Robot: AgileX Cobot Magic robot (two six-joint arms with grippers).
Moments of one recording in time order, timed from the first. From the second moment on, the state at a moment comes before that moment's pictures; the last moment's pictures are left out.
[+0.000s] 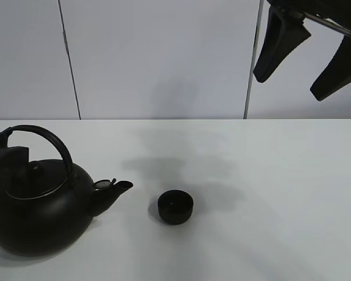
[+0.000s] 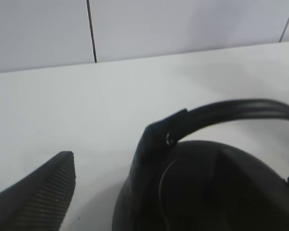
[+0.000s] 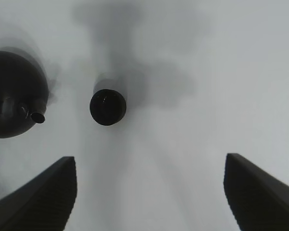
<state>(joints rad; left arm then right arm) -0.44 1.66 -0.12 -0.18 -1.14 0.04 0.22 1.51 -1.23 0.32 1.01 -0.07</state>
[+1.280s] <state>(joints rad) -0.43 1.74 -0.17 -0.18 -1.15 0.05 0.22 1.51 -1.23 0.33 1.01 -0.07</state>
